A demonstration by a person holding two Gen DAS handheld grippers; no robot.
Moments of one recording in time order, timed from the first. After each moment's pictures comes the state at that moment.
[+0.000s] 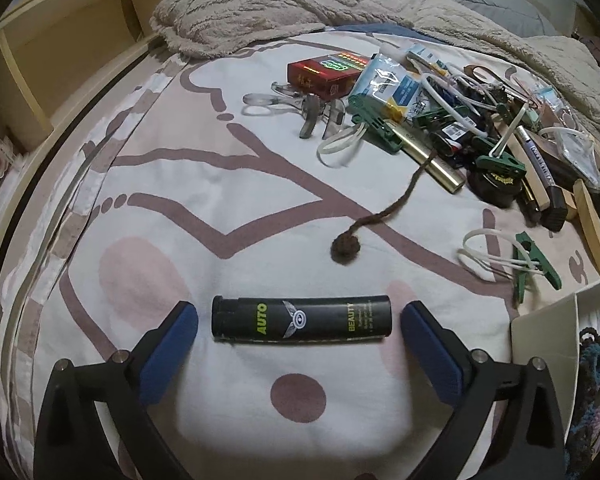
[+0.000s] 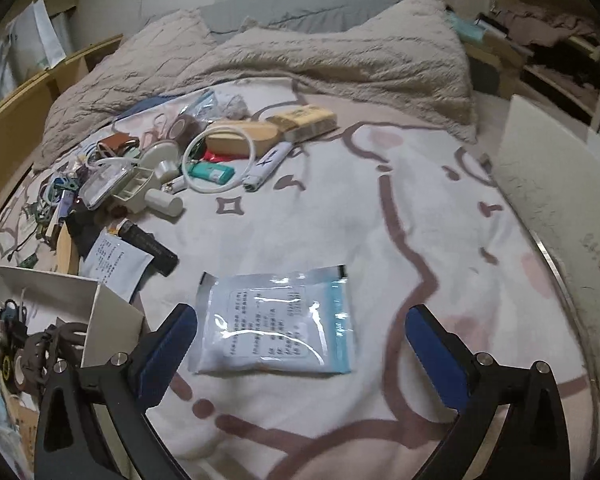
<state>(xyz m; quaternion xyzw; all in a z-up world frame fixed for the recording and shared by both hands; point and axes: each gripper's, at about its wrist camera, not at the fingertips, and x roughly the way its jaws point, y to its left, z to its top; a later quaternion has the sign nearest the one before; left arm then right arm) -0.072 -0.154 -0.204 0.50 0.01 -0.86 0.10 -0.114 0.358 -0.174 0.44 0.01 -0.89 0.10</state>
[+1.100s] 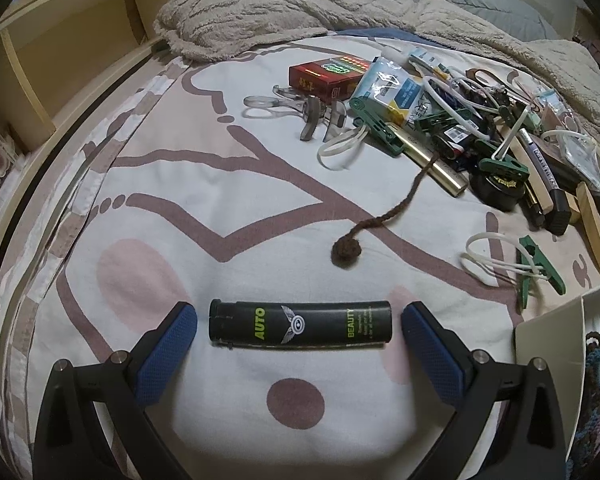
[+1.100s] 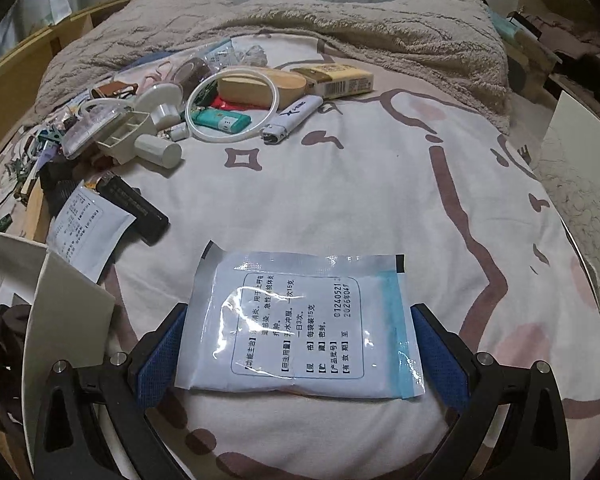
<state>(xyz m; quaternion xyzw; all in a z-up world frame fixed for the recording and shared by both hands) -0.073 -0.153 -0.205 0.49 0.01 -0.87 0.11 -0.122 0.331 -0.212 0.46 0.06 -0.88 0.09</state>
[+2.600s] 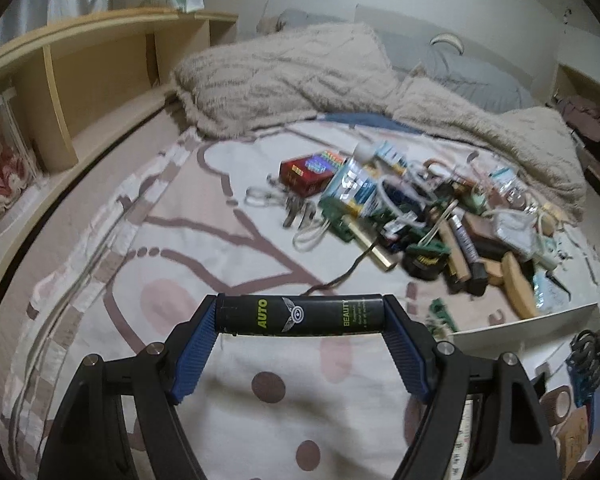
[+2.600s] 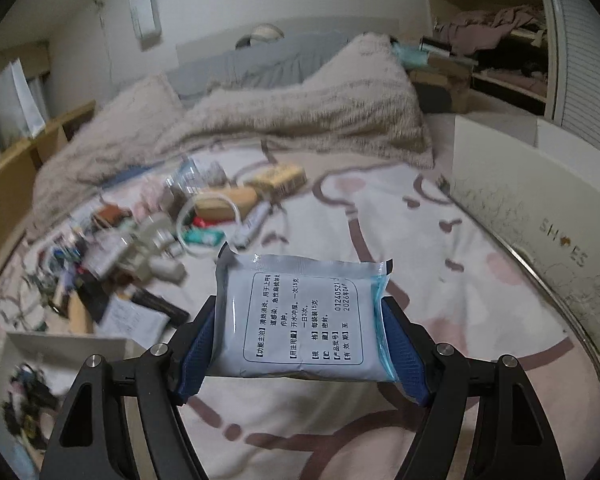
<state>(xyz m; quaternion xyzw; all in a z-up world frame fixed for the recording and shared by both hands) -0.031 -0.142 -0.128 0.37 0.06 -0.92 0.09 -0.078 0.363 -0.135 0.34 -0.06 -0.94 0.03</state>
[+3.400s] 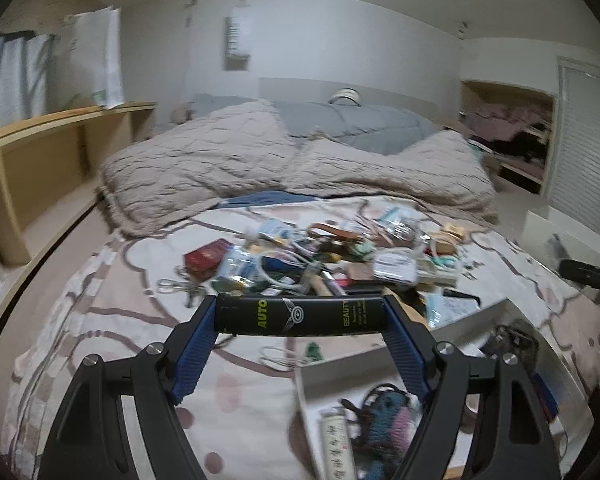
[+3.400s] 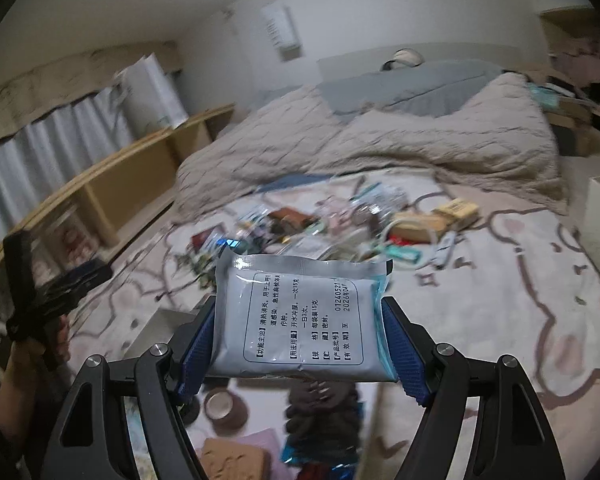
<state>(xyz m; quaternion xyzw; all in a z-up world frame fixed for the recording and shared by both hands) 0.010 -0.065 -0.077 0.25 0.00 -0.97 -0.06 -0.022 0.265 -0.088 0.31 -0.06 -0.91 0.28</state>
